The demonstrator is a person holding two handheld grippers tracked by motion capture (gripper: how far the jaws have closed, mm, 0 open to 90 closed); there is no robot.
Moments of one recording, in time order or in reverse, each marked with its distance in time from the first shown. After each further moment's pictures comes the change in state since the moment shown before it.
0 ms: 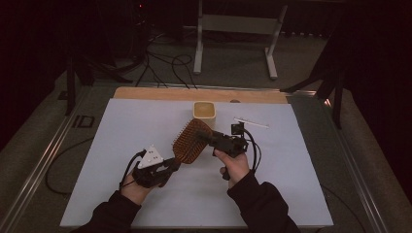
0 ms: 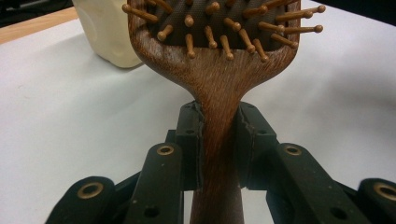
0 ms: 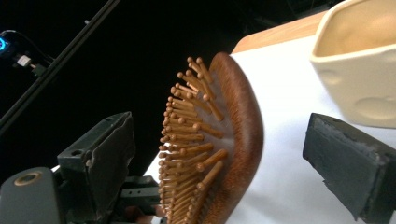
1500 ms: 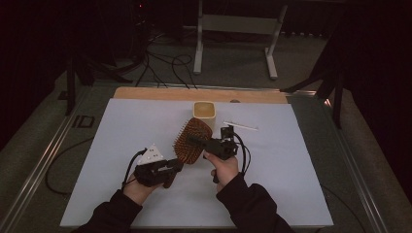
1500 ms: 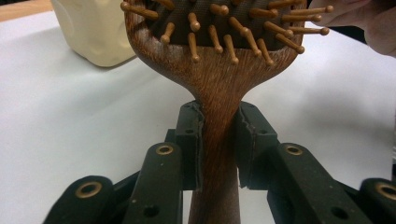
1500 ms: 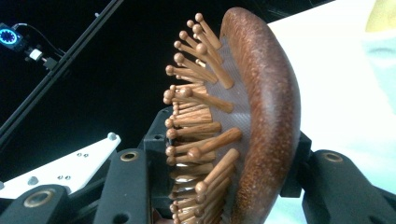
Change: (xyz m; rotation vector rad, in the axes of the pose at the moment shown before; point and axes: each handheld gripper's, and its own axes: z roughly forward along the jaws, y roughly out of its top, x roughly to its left) left arm 0.002 0.002 0.004 -0.007 -0.076 -0.061; right arm 0.012 -0.014 0.020 0.015 0.035 0.002
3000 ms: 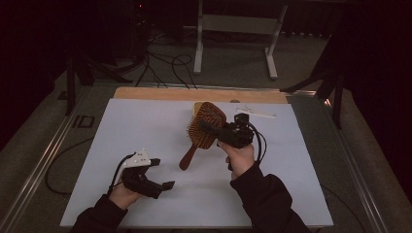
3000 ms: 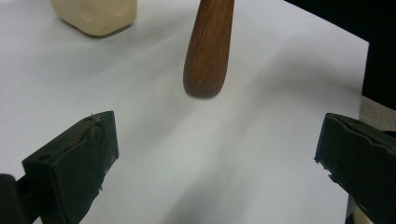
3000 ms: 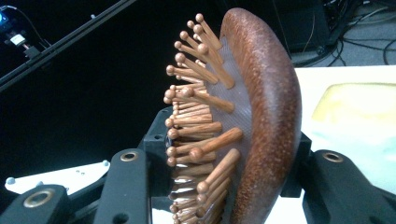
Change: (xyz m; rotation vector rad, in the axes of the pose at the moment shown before) left arm 0.013 -0.020 -0.026 0.048 -0.090 -0.022; right arm 0.017 0.043 -0.036 -0.070 -0.067 -0.234
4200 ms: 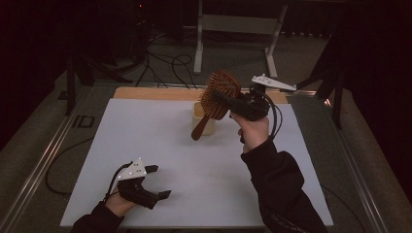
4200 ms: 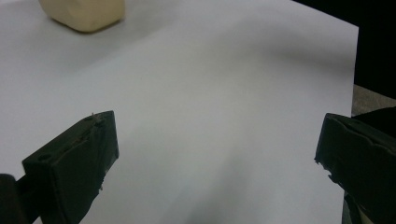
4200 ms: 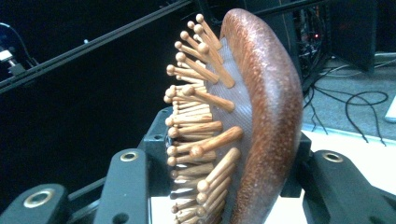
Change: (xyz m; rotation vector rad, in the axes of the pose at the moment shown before) left arm -0.006 -0.023 -0.005 -0.041 -0.008 0.069; right arm 0.000 0.076 -0.018 -0.099 -0.061 -0.126
